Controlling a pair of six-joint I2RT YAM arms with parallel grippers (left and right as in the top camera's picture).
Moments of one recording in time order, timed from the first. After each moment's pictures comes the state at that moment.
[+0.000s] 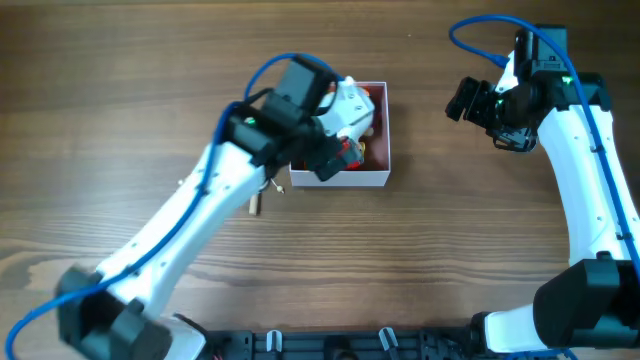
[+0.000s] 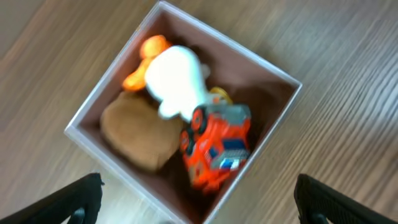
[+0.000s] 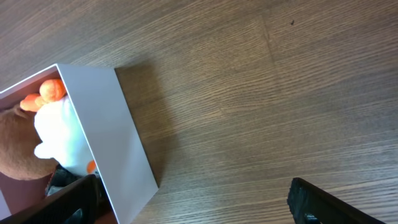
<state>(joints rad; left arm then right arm) -0.57 1.58 1.45 -0.83 0.10 0.39 -0.03 1.64 1.46 -1.04 -0.13 0.37</state>
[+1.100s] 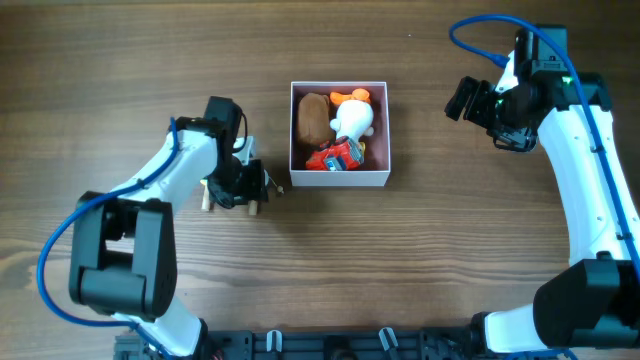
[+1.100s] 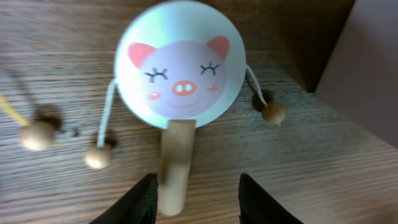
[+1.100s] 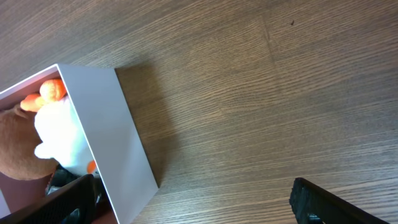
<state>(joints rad) -0.19 1.82 1.09 -0.89 0.28 -0.25 -0.03 1.64 1.46 -1.04 -0.13 0.37</state>
